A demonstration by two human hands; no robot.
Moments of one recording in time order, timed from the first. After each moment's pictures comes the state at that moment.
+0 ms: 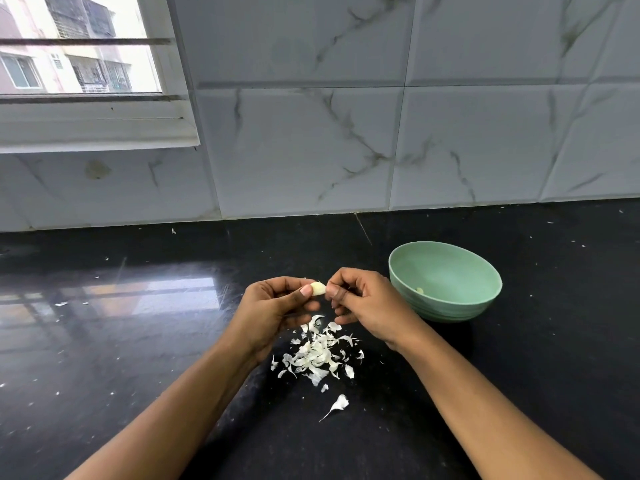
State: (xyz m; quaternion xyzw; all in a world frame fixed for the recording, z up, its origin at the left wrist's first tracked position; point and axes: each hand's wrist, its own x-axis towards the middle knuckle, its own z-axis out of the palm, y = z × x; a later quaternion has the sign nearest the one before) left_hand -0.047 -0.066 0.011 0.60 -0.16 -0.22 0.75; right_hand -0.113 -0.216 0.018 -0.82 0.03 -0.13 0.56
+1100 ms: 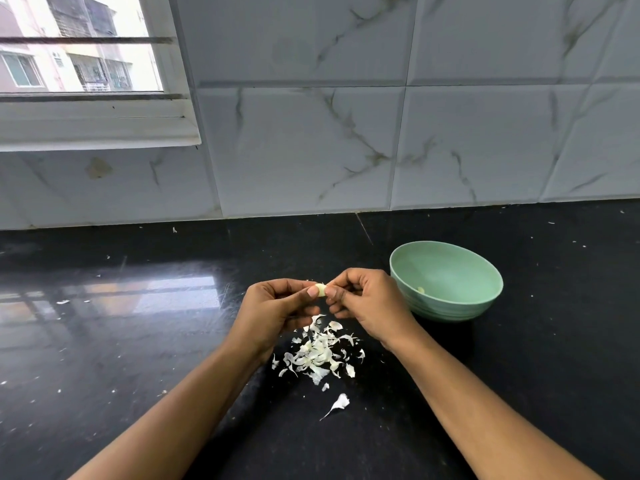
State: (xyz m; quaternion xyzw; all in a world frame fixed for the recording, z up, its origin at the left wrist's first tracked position) left_hand -0.049 -0.067 0.008 0.63 -0.16 -0.19 0.73; right_hand -0.108 -0.212 0.010 -0.78 0.06 -0.18 0.60
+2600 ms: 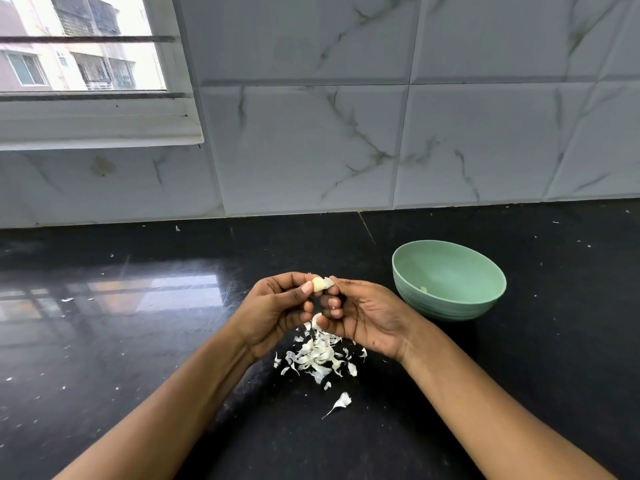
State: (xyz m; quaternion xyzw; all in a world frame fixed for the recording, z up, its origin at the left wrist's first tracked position) left_hand -0.040 -0.062 0.010 0.51 -0.18 -0.31 0.78; right_hand -0.114 -0.202 0.025 -0.46 0.04 0.08 0.88
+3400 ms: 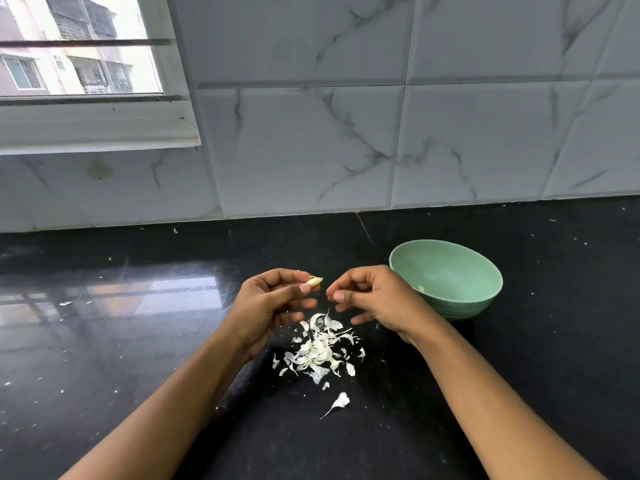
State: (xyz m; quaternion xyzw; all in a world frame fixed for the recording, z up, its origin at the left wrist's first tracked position) left_hand -0.039 -0.059 0.013 0.59 -0.18 -0.23 0.75; right_hand -0.116 -0.229 0.022 -0.82 0.05 -0.07 0.57
